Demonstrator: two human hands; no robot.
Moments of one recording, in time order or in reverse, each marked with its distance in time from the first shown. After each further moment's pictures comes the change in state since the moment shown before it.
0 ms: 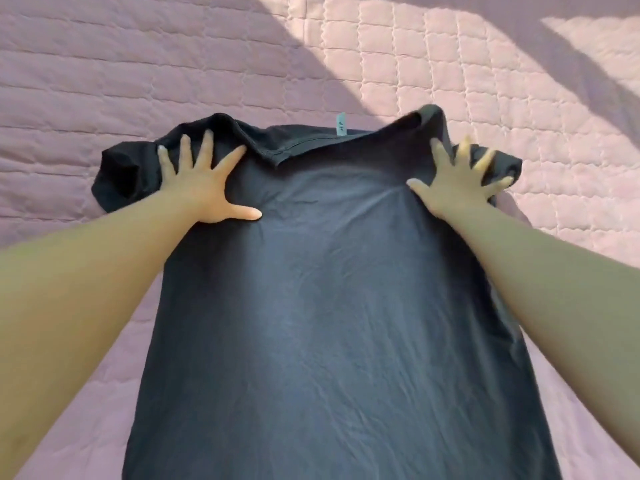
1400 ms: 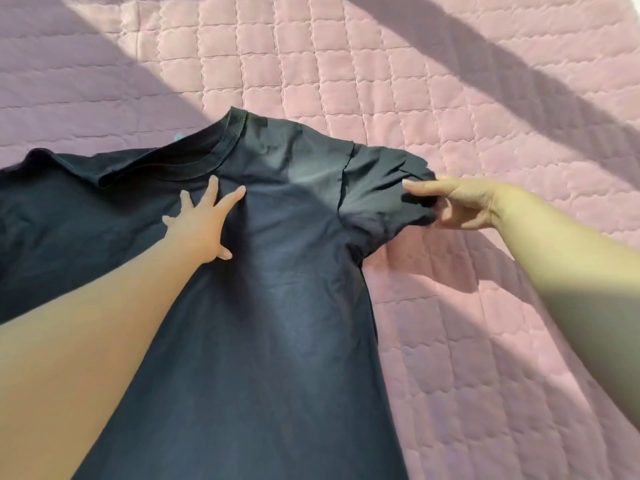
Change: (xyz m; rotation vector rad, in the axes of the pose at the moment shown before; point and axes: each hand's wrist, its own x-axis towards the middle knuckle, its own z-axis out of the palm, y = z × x) left_hand -0.003 0.239 -0.001 0.020 -0.161 0.047; right_hand 0.040 0.251 -0.043 1.324 -0.866 0.043
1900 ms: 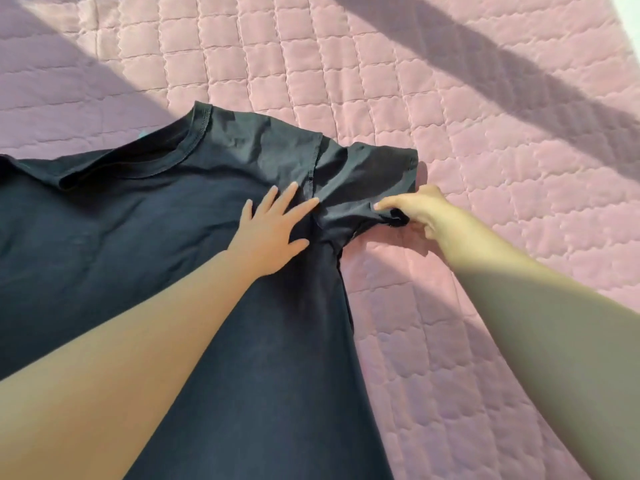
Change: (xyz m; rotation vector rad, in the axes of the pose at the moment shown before) left_hand -0.022 0.116 0.019 -0.060 0.182 0.420; right_hand 0.009 0.043 0.012 -0.072 0.722 0.132
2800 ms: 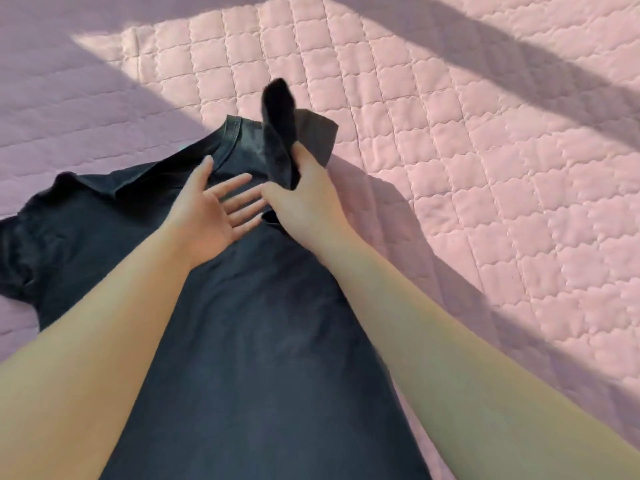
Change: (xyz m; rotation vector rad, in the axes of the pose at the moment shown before) left_hand -0.054 -0.048 -0.091 -1.840 0.078 -0.653; right_hand -0.164 -0.064 0.110 0.221 -0.248 -0.717
